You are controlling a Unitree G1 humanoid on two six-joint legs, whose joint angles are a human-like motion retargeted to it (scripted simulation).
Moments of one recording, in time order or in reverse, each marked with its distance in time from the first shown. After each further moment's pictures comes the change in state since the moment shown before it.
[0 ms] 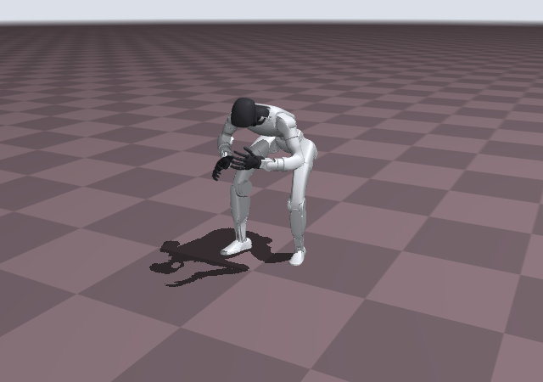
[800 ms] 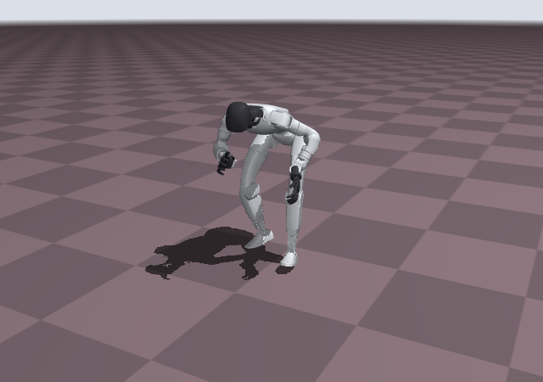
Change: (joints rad) left arm 0.869 -0.029 0.254 0.138 -0.234 -0.082 -0.010; right arm -0.304 0.059 0.114 -0.040 -0.067 0.032 -0.060; waist 0.033 -0.081 0.000; left_leg -0.024 -0.056 0.105 -0.528 0.216 -0.049; right_leg 0.130 0.032 0.079 0.115 -0.226 -0.021
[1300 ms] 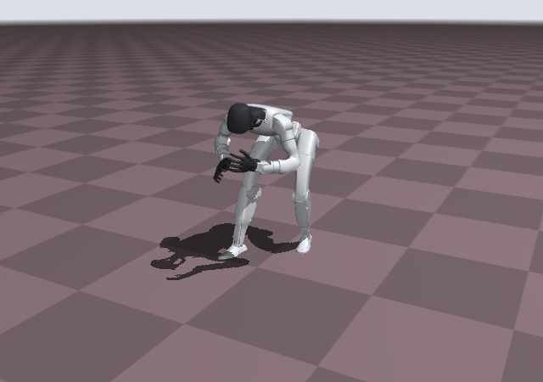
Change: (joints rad) left arm -0.937 0.013 -0.283 -0.115 0.340 0.027 0.043; right arm 0.163 -0.072 -0.045 0.050 0.011 -0.022 0.059; waist -0.260 0.084 0.000; left_leg 0.030 -0.158 -0.096 0.521 -0.281 0.031; right_leg -0.044 -0.103 -0.010 -0.682 0.456 0.232
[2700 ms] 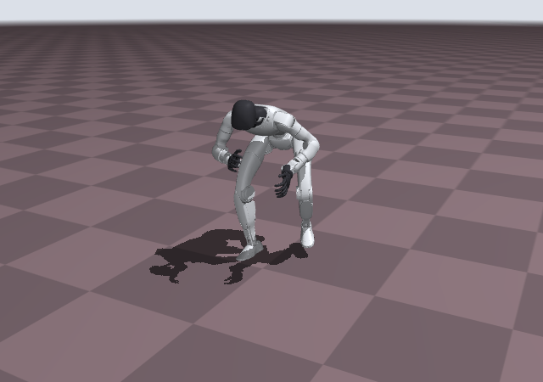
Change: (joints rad) left arm 0.778 0.040 0.218 -0.027 -0.101 0.015 0.102; right arm -0.272 0.106 0.148 0.001 -0.032 0.018 0.000; waist 0.112 -0.058 0.000; left_leg -0.166 0.261 0.056 0.520 0.121 0.088; right_leg -0.058 0.046 0.004 0.632 -0.272 -0.226
